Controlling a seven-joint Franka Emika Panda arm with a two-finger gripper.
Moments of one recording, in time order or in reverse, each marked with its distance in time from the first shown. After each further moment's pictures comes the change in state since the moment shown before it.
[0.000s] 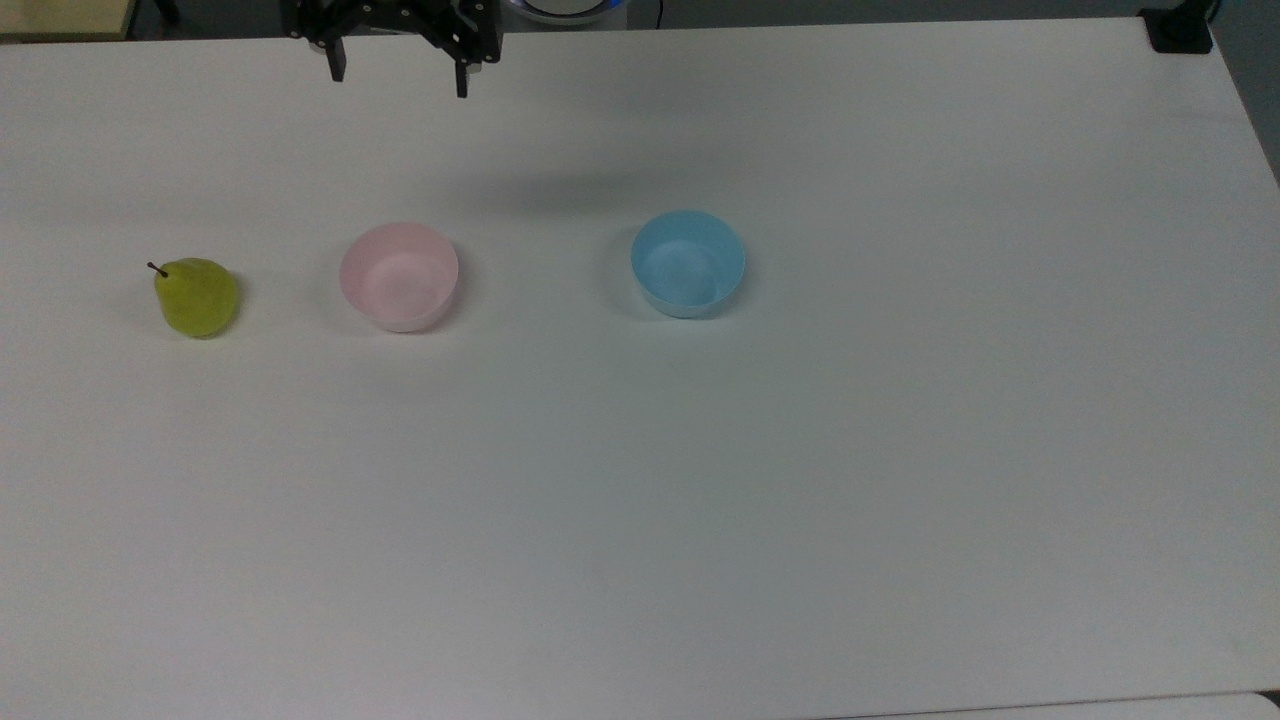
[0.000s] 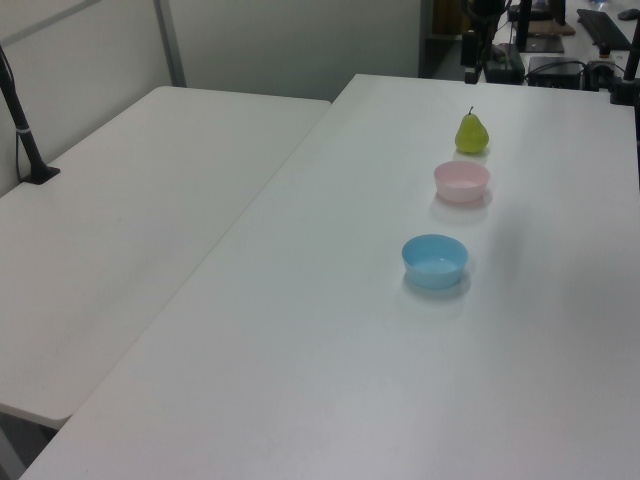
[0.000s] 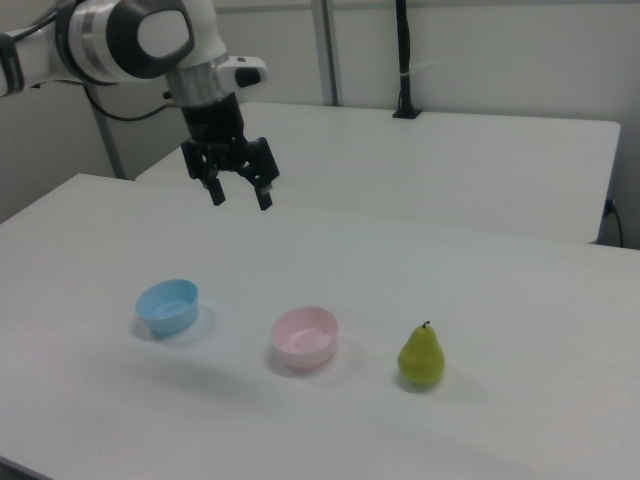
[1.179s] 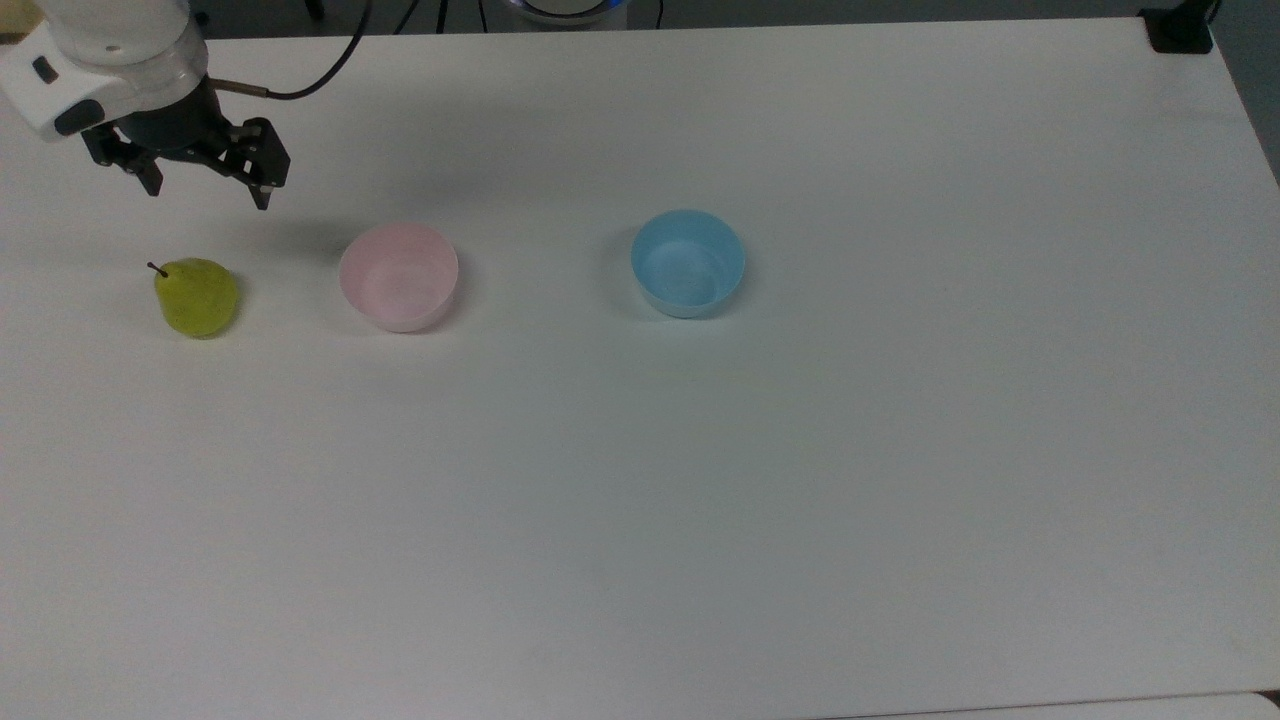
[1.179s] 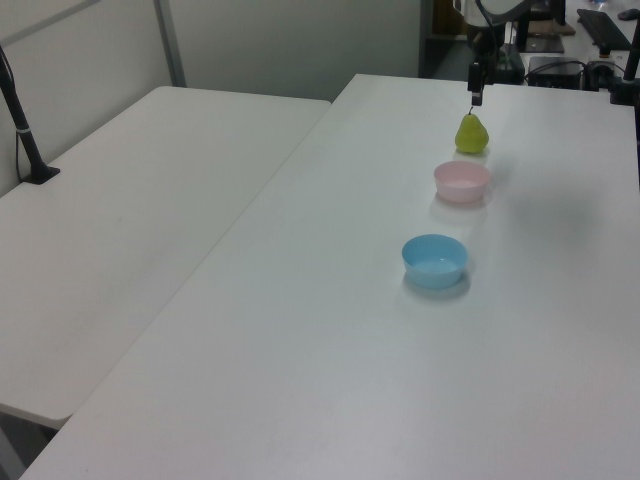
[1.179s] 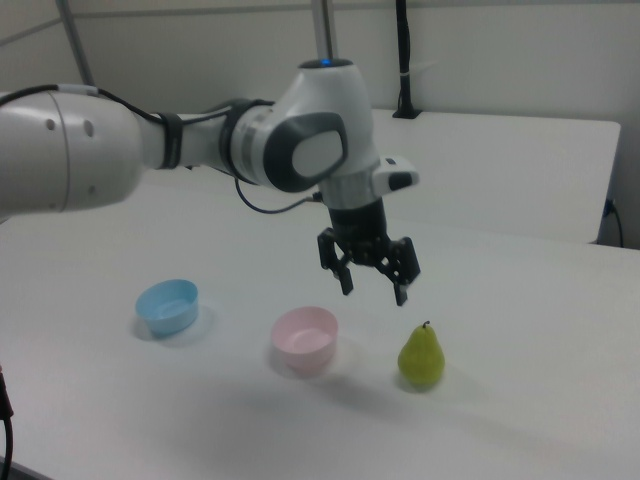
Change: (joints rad) arm -0.297 0.246 -0.008 -0.005 0.000 0.261 -0.251
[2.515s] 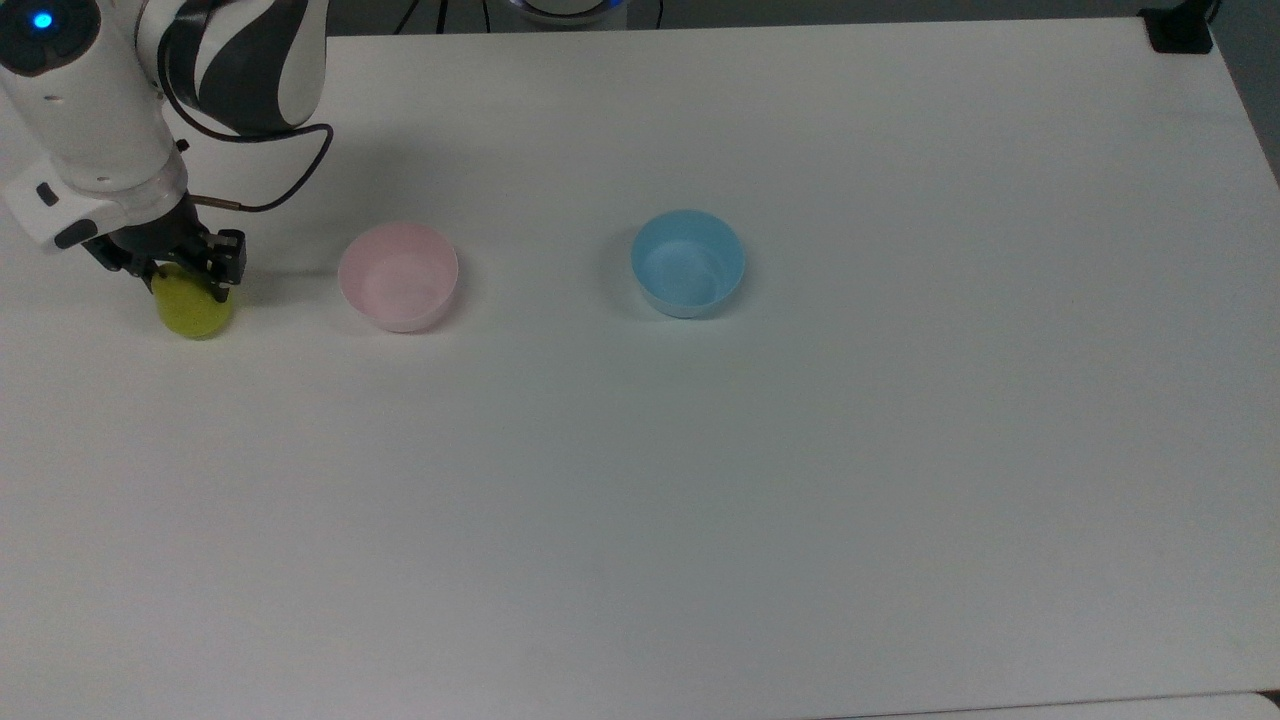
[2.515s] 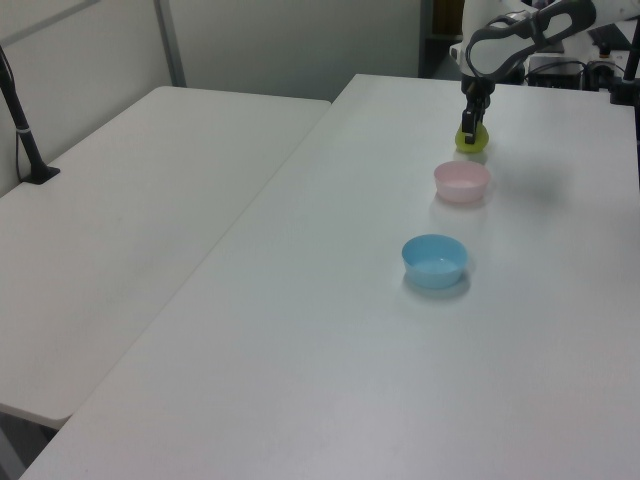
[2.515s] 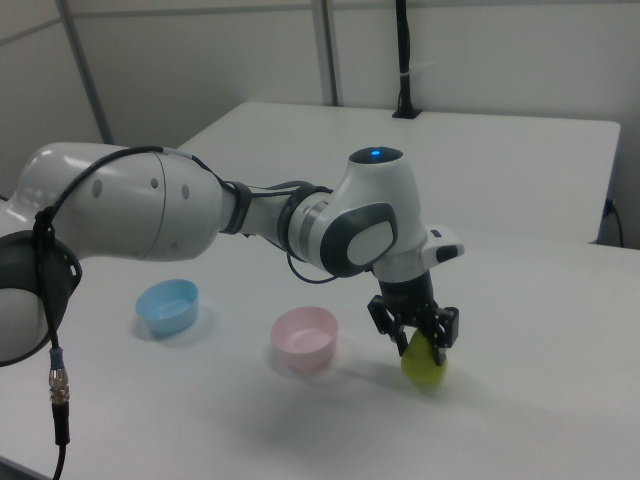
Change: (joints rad) arm -0.075 0.208 0.000 -0.002 -0.002 0.271 -0.060
